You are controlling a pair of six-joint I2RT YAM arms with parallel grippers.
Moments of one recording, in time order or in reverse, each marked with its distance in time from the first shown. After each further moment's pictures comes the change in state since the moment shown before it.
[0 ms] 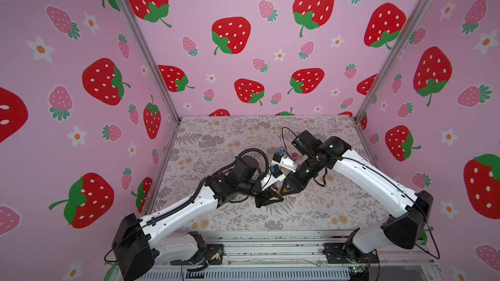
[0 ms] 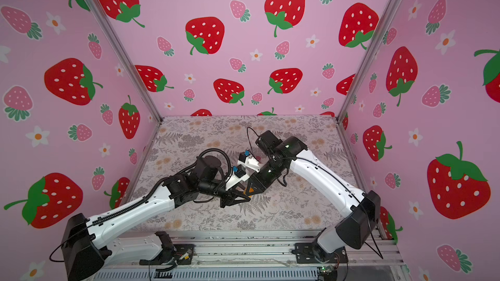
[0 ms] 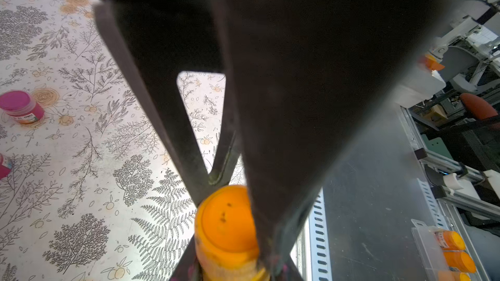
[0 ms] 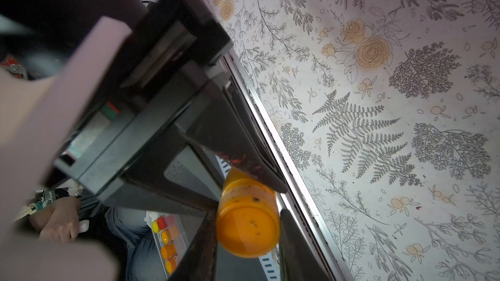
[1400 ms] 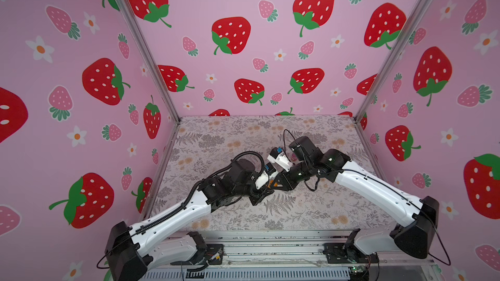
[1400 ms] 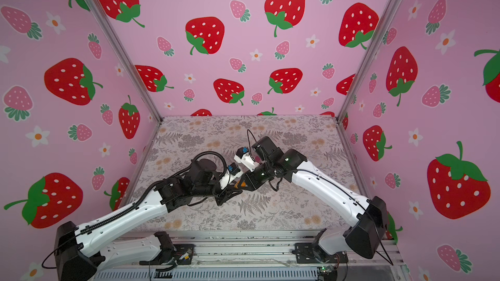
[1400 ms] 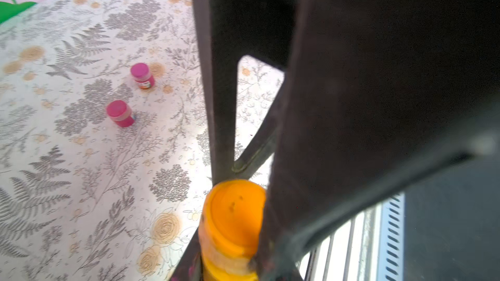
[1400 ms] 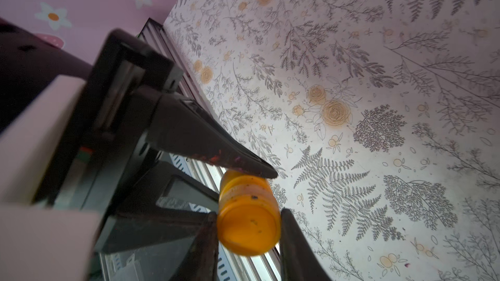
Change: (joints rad) left arm -0.014 -0.084 -0.017 -0.069 -0.419 0.004; right arm 0.078 -0.101 -0.205 0.462 0.172 0.329
